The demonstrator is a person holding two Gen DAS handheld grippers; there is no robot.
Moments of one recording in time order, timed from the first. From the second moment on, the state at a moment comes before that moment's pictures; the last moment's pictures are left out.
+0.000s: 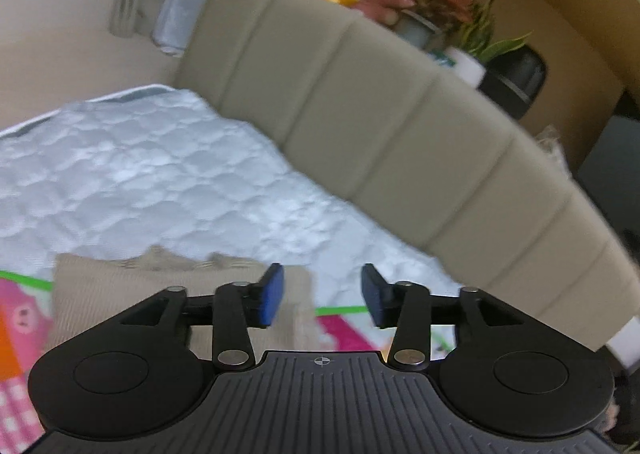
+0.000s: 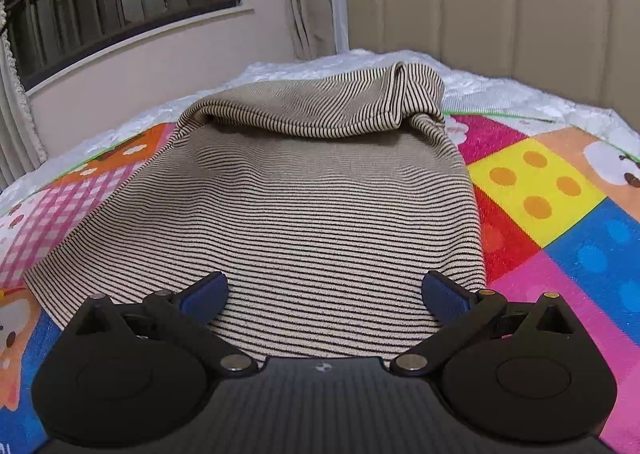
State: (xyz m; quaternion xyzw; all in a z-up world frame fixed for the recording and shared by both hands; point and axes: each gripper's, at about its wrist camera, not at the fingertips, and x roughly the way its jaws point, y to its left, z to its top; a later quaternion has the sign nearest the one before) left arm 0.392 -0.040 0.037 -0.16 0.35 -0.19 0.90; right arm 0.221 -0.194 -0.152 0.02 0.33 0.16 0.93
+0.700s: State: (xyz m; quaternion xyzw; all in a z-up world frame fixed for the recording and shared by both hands) left arm 0.341 0.054 -0.091 -0.07 0.39 -0.08 0.91; right arm 0.399 -0.205 -0.086 0.06 0.32 0.08 0.94
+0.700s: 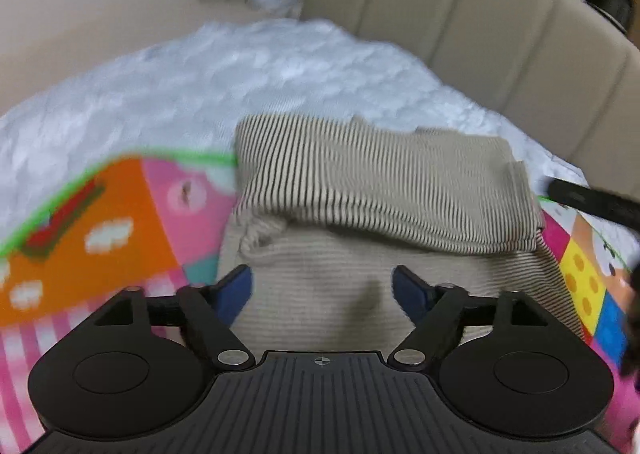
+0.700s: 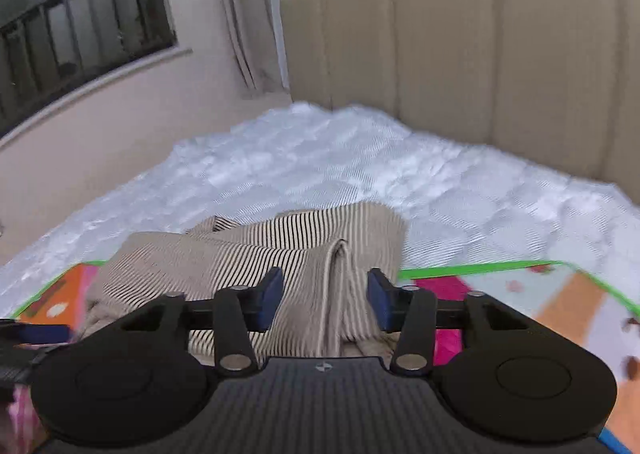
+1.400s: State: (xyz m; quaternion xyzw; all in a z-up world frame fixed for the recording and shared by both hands) left arm 0.387 0.047 -0.083 -0.09 0.33 -0.16 0.93; right arm 0.449 -0.208 -0.132 -0.01 0.35 0.02 0.93
